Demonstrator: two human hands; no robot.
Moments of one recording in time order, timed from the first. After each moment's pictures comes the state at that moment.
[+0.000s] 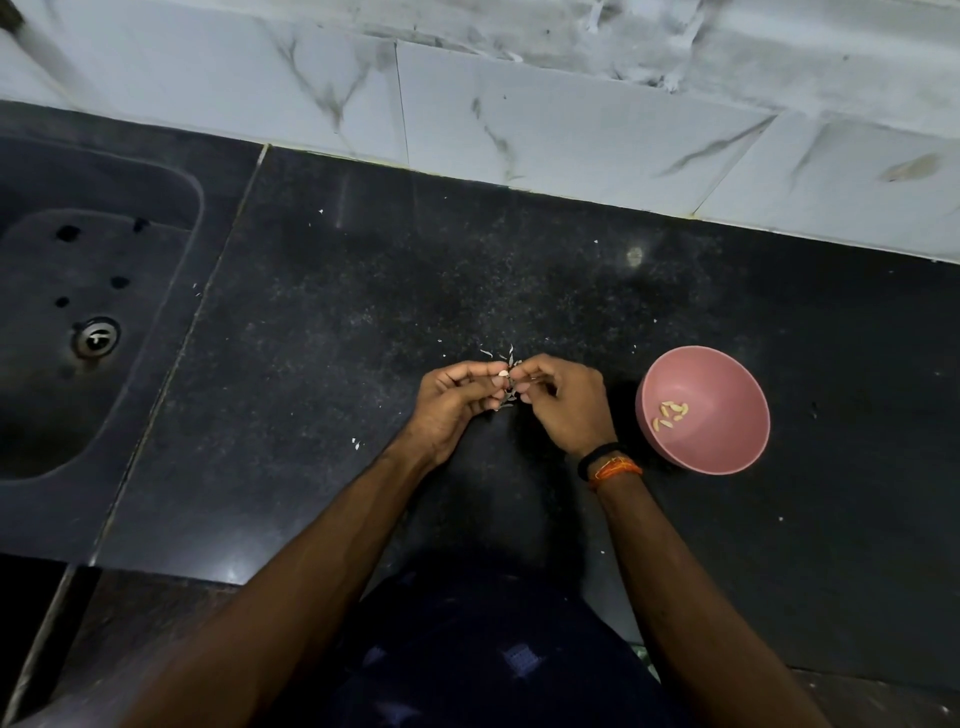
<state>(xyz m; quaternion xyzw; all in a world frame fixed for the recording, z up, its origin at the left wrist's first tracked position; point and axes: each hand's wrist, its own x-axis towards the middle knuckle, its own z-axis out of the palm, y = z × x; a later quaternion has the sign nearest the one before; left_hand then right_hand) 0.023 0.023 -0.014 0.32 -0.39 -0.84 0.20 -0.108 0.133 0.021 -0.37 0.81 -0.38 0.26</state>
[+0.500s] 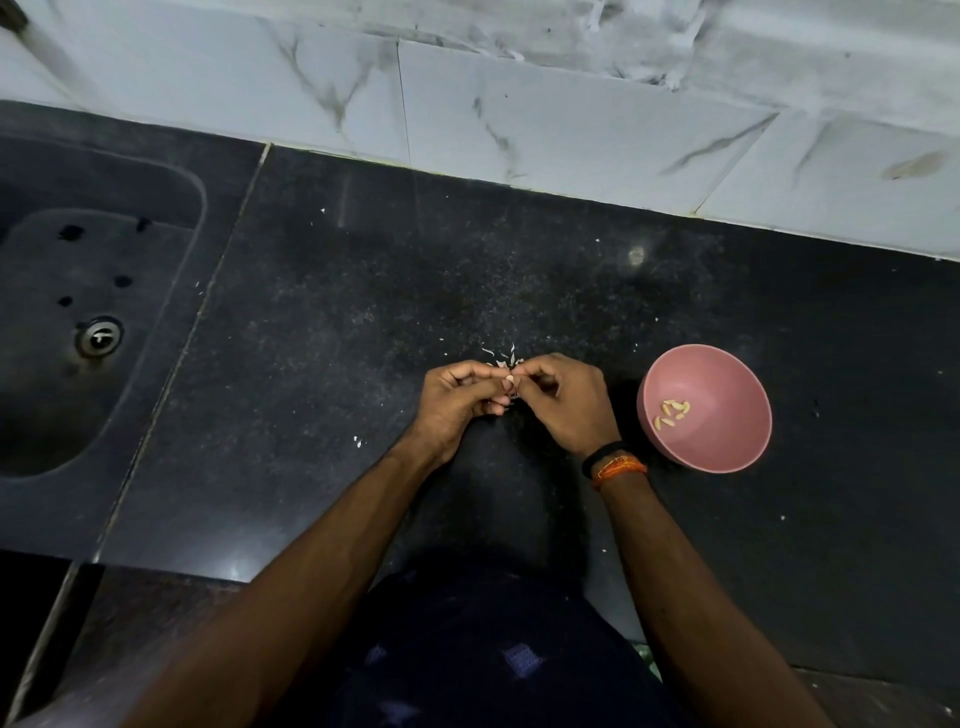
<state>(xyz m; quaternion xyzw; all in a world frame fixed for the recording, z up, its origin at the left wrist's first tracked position) 0.022 0.027 -0.009 0.34 -0.43 -0.81 0.20 -0.107 0.134 0.026 -0.41 0.80 -0.38 0.22</state>
